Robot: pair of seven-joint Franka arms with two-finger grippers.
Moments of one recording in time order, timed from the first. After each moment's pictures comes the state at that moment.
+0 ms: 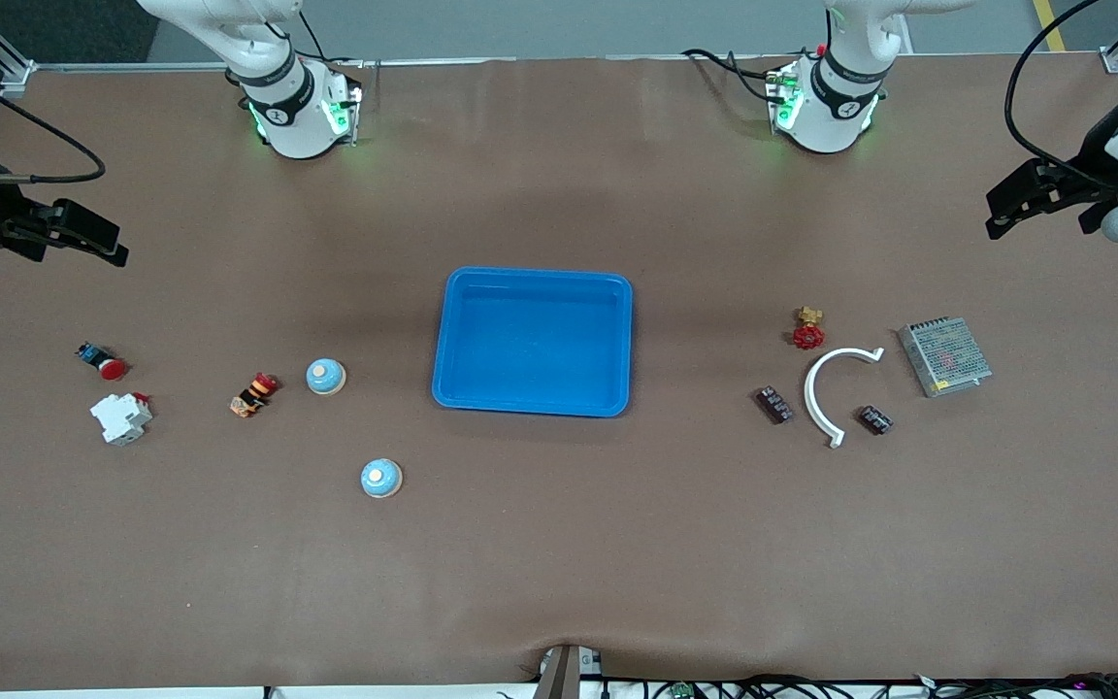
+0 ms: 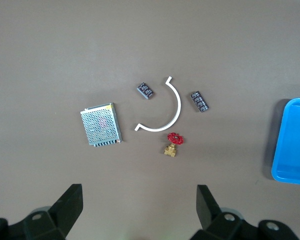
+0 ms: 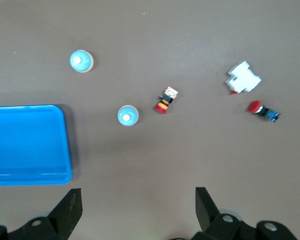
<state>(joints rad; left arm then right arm) 0.00 -0.07 -0.10 -1.59 0.03 1.53 -0.12 -0.05 0.02 0.06 -1.53 0.07 1.47 0.13</state>
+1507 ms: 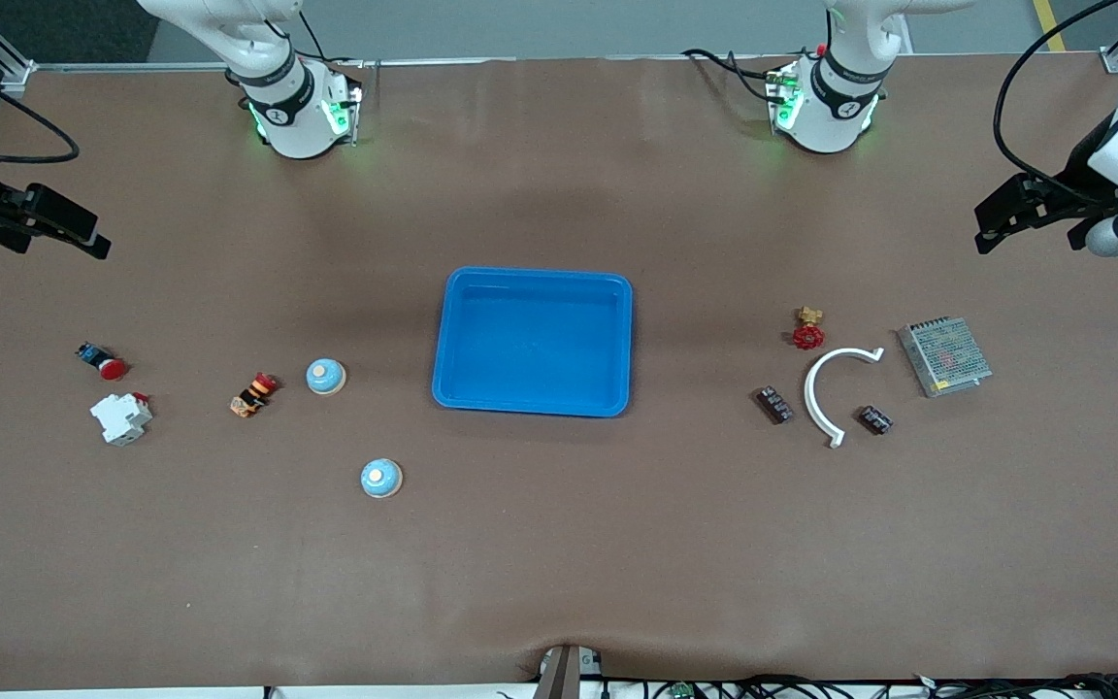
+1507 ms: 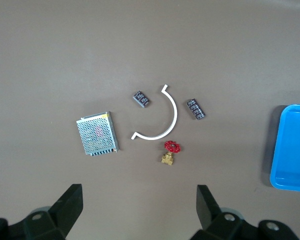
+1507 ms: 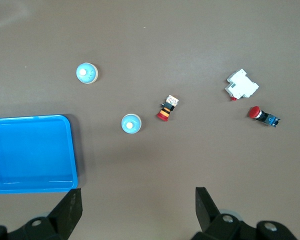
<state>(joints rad) 0.00 -0.05 -0.11 -1.59 0.03 1.58 -0.12 -0.06 -0.02 0.05 -1.53 0.08 1.50 0.12</state>
